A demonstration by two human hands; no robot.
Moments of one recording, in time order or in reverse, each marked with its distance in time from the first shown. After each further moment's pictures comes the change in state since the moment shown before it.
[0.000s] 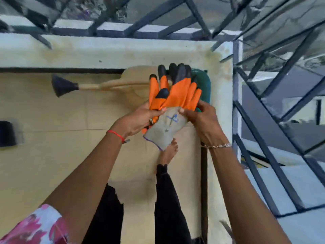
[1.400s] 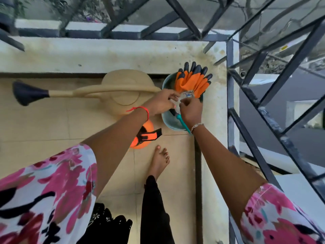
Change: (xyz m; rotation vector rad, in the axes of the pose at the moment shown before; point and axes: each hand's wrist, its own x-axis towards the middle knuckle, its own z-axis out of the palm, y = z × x) left_hand 0.161 -0.003 0.052 0.466 0.083 0.089; right_hand 0.133 0.058 -0.030 -0.623 0.227 -0.194
